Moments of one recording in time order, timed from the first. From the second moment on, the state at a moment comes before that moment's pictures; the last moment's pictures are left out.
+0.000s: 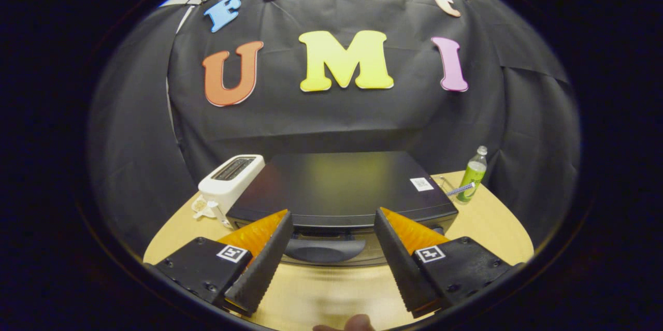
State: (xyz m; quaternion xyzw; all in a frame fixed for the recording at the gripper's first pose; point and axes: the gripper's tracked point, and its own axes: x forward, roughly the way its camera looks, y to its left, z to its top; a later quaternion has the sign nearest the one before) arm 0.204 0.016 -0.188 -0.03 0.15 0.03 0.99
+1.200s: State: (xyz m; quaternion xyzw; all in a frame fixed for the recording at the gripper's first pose) arm 0.138 0.006 -0.273 -0.05 0.22 0.00 0.97
